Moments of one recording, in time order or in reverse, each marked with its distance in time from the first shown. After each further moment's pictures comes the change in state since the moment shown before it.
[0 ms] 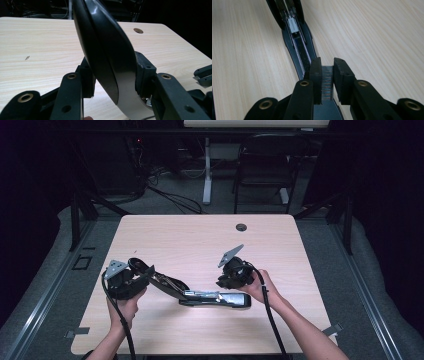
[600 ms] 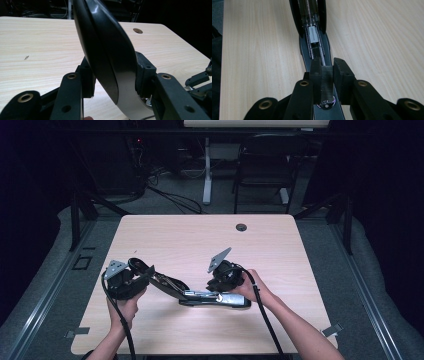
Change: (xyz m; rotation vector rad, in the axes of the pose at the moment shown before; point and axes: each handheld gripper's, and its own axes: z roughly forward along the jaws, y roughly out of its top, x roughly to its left) left arm 0.000 0.000 0.000 0.000 -0.004 -0.005; right arm 0.011 0.014 0.022 -0.009 0.100 -0.122
